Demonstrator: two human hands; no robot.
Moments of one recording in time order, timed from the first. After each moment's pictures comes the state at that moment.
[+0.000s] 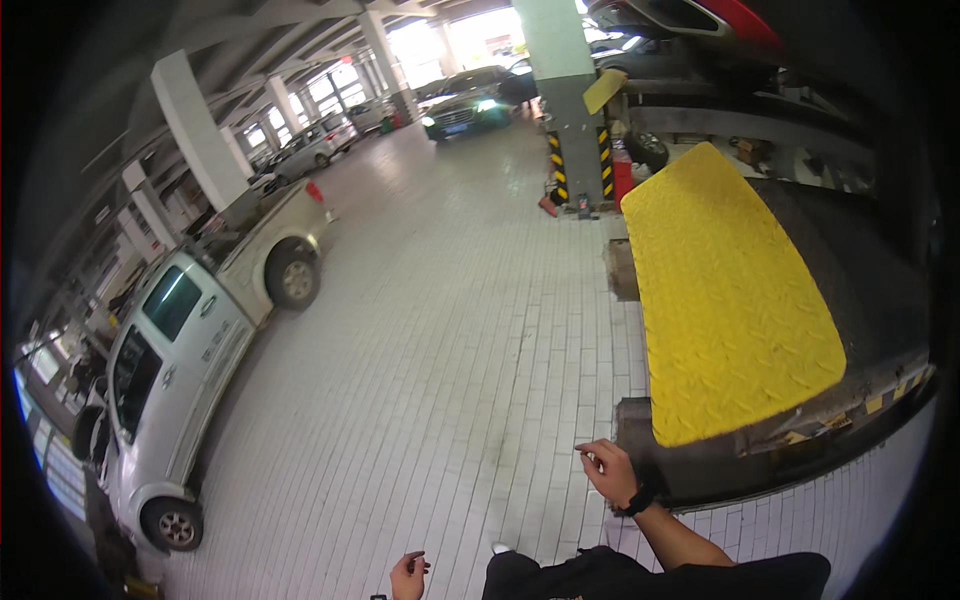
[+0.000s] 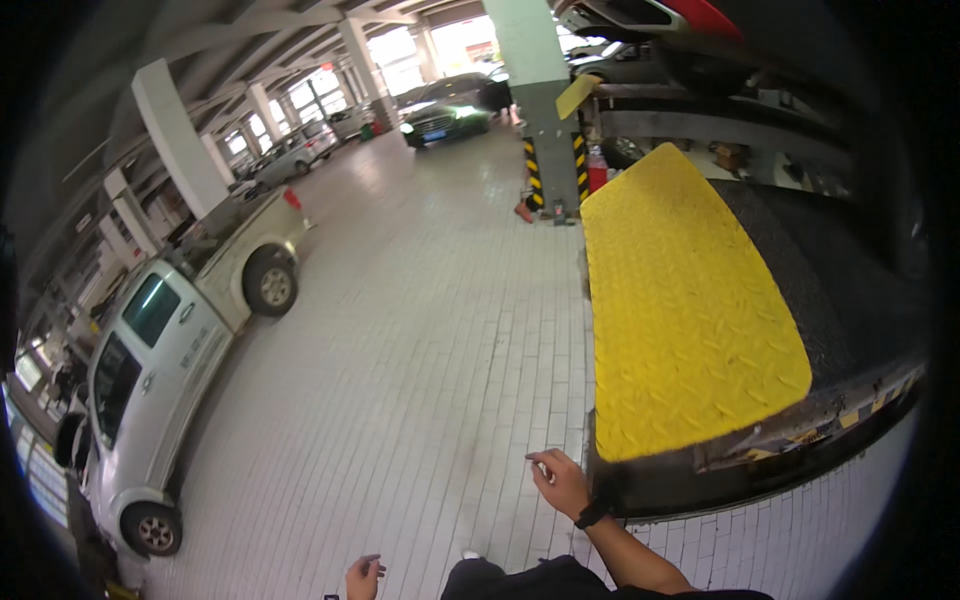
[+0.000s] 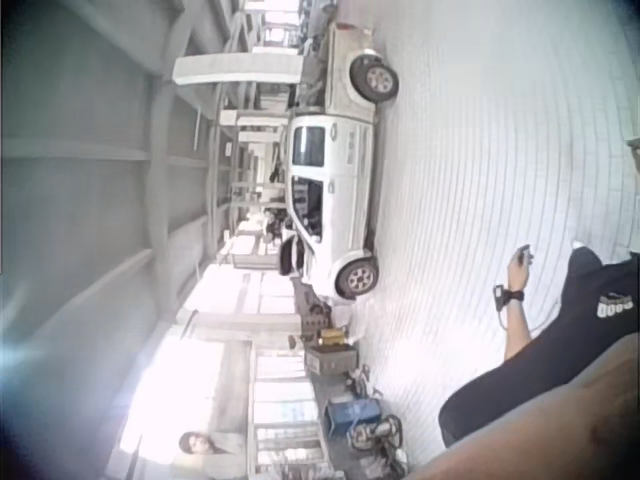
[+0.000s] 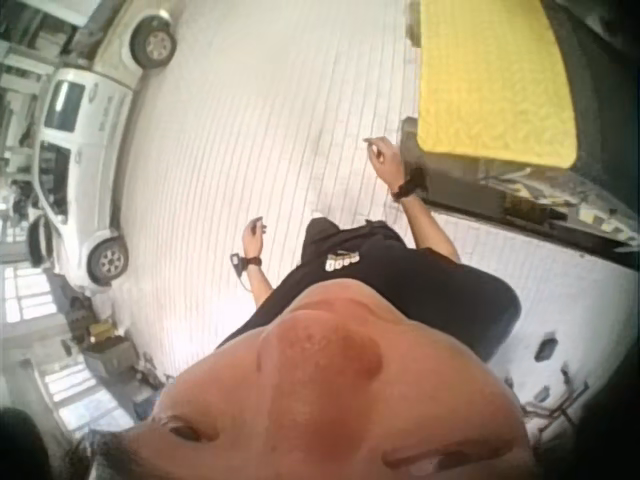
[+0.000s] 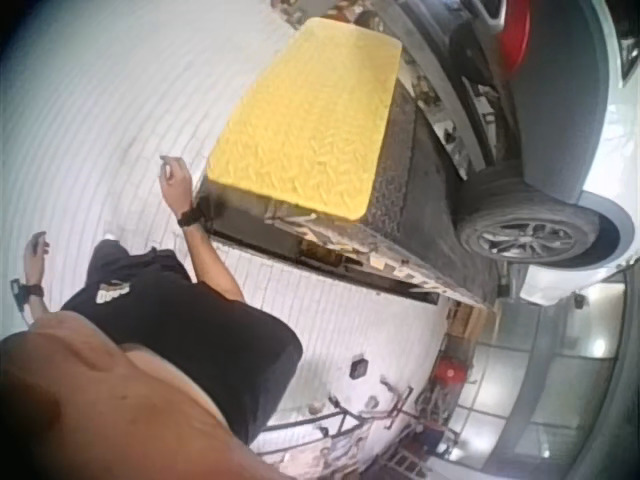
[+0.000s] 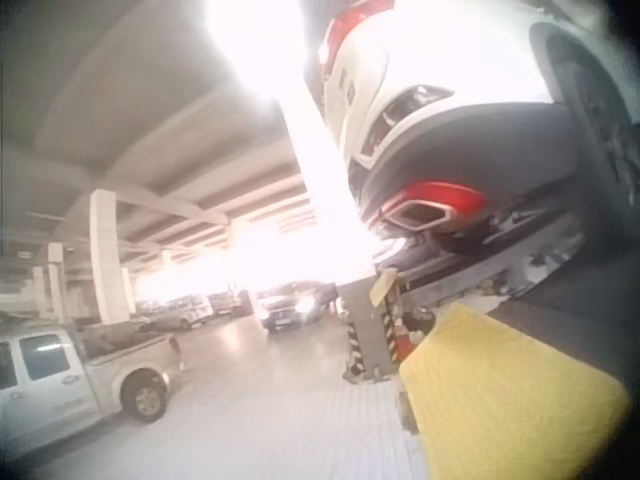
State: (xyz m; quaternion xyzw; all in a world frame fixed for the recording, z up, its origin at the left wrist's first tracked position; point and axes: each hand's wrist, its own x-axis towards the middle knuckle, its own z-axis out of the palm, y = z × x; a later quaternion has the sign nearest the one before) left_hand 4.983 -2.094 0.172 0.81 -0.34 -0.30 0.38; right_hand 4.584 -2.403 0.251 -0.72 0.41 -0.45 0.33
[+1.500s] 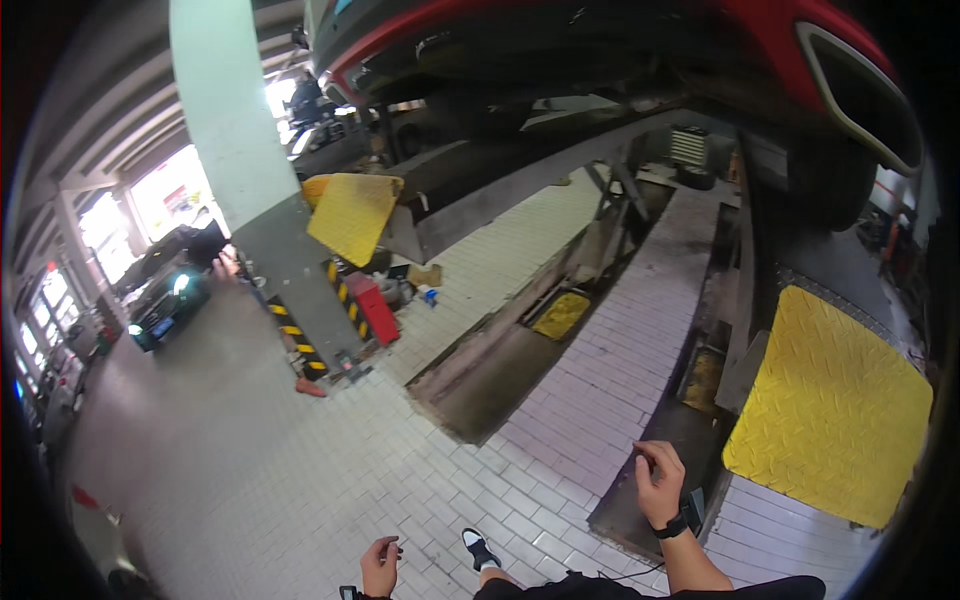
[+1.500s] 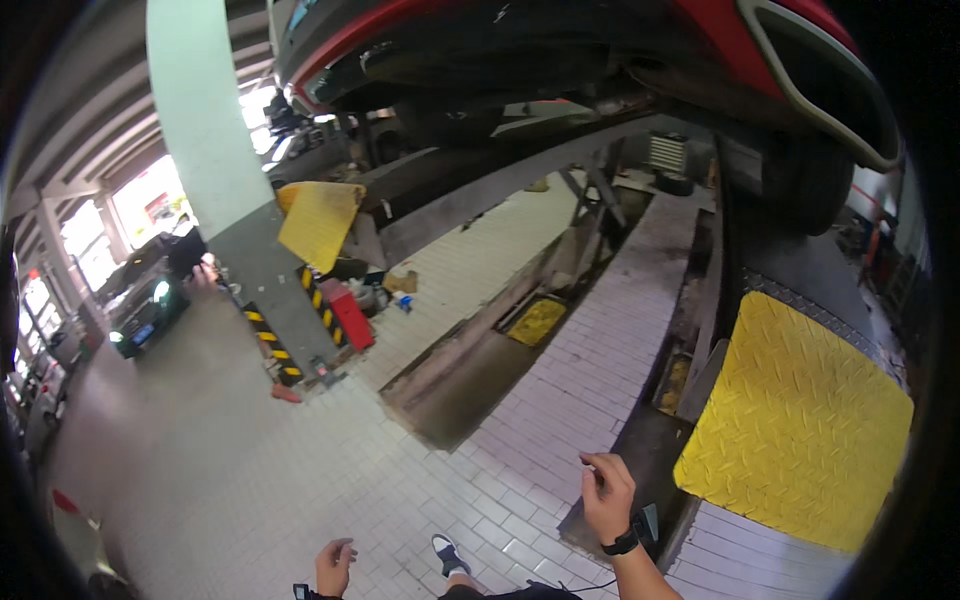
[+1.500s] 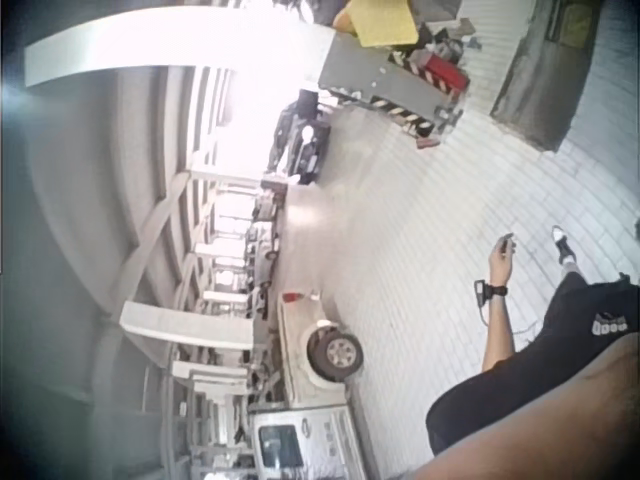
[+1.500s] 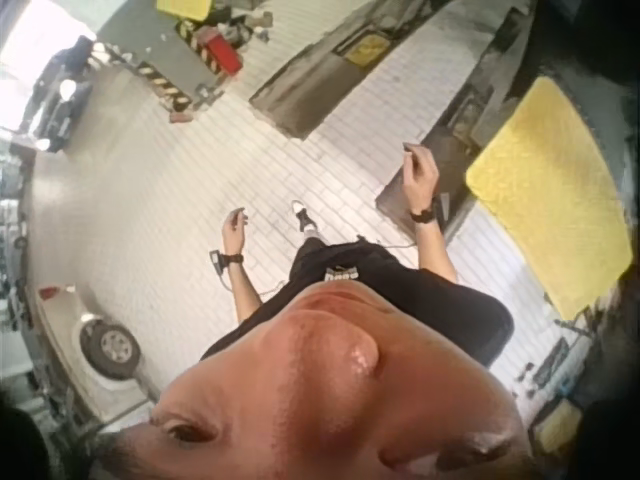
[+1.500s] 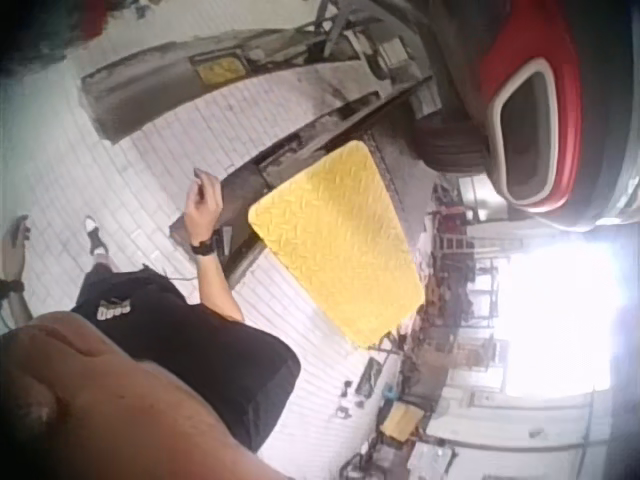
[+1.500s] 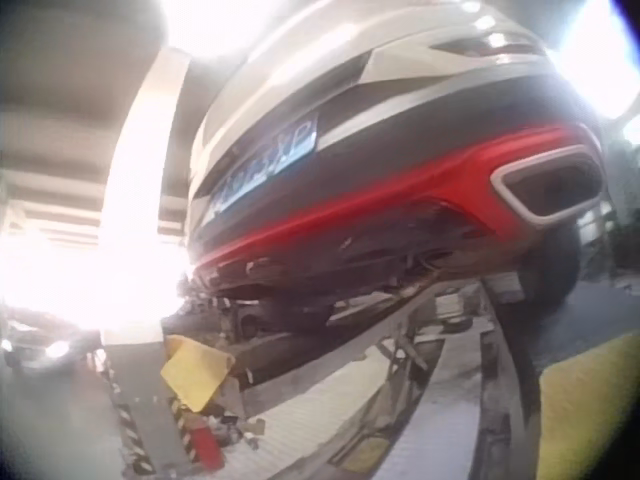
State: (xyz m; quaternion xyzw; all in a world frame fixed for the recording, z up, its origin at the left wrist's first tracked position) left_hand 5.046 -3.289 0.201 0.45 -0.72 -0.46 0.26; right_hand 4.629 -2.998 0.340 -0.33 0.73 -0.59 -0.13
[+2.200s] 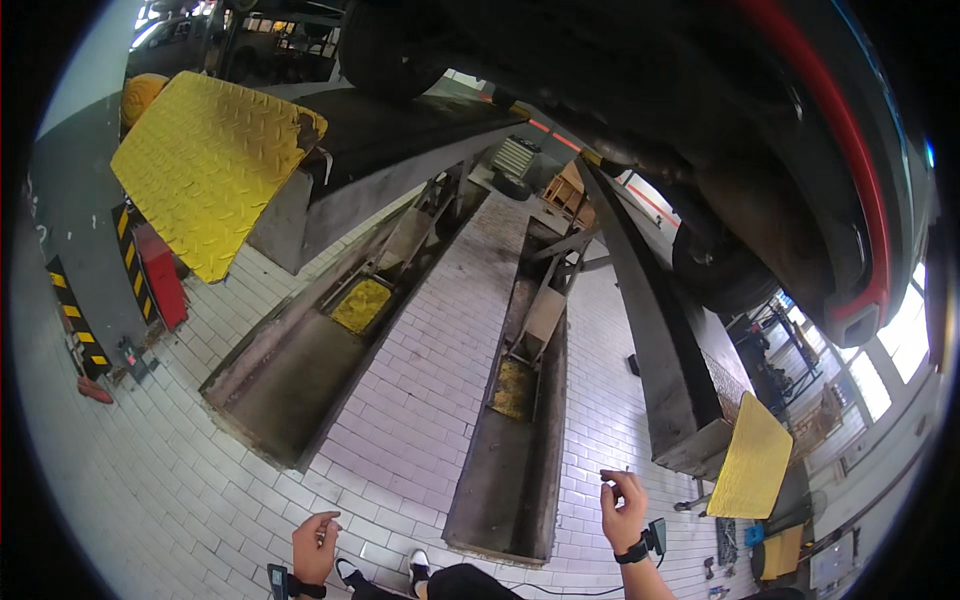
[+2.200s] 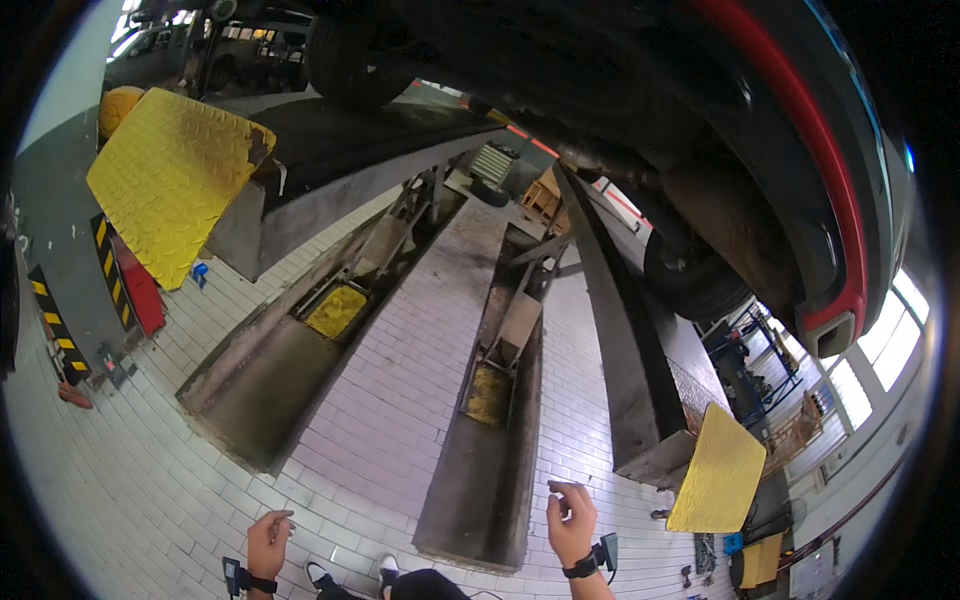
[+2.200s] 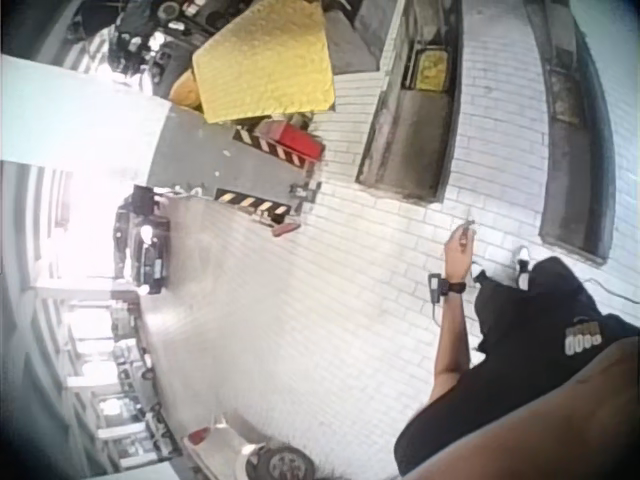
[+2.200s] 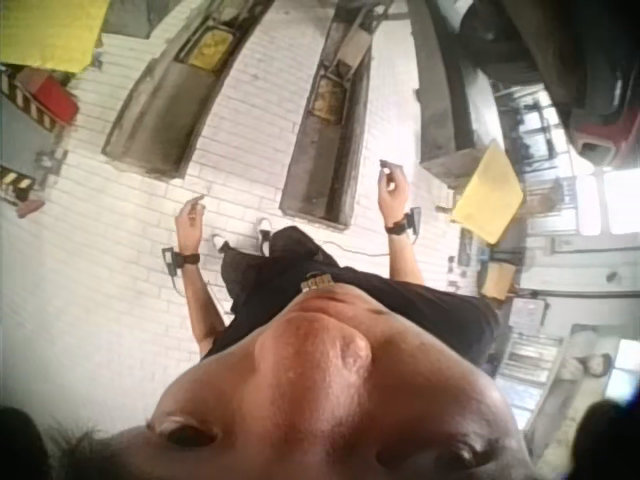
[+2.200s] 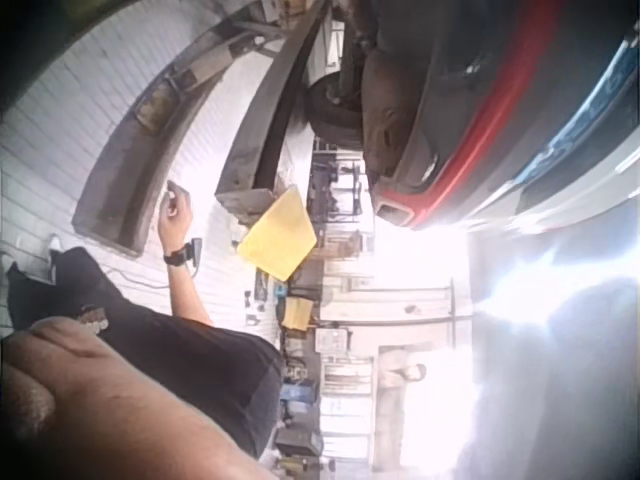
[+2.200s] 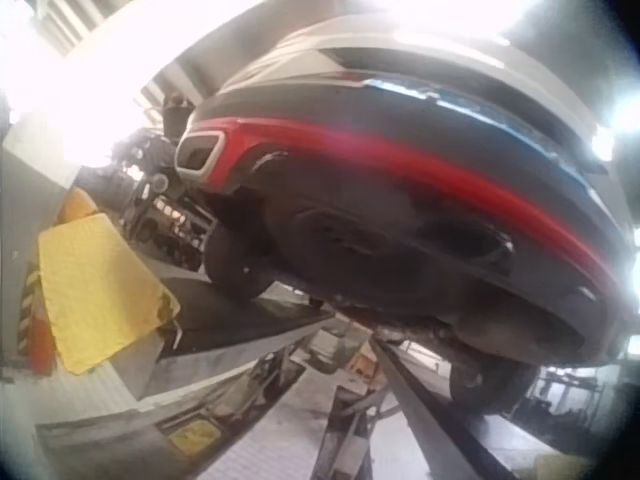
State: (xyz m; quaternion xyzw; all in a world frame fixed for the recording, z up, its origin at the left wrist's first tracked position) left_hand 4.787 -3.574 0.150 0.23 -0.71 -0.65 0.16; right_hand 4.616 -3.165 0.388 -0.17 0.91 -0.30 -0.23
